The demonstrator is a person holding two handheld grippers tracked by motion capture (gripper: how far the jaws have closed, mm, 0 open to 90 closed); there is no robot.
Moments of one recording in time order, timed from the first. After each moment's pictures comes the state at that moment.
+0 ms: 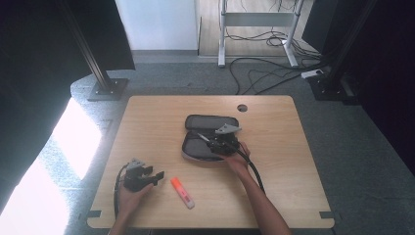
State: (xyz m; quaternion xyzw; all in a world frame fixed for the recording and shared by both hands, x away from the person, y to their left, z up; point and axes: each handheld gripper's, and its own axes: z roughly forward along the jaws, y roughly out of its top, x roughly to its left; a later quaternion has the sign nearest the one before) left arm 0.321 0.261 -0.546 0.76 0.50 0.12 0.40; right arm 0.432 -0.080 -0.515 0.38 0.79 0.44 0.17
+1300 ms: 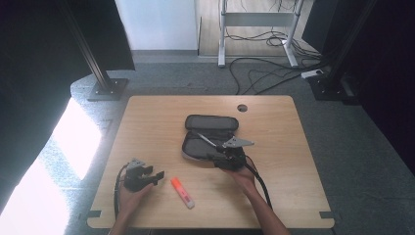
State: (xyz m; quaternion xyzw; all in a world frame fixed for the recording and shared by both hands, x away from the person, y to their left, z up) left arm 0.322 0.261 -0.546 0.76 0.50 0.12 0.40; right arm 0.374 -0.099 -0.508 0.38 0.77 0.50 0.12
